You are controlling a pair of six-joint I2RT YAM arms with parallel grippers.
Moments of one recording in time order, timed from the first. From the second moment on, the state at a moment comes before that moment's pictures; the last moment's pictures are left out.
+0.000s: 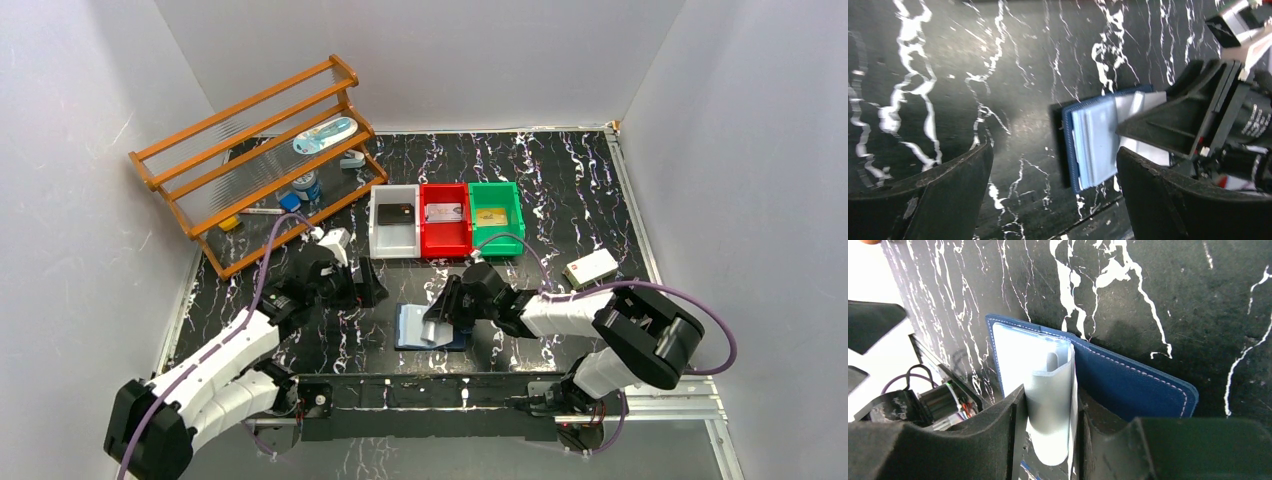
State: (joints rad) left arm -0.55 0.87 0.53 -0.37 0.09 -0.58; right arm 0.92 1.44 0.47 0.23 -0.13 1.13
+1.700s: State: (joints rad) left arm -0.72 1.13 0.25 0.30 0.33 -0.98; right arm 0.86 1.47 0.26 0.63 -0.23 1.32
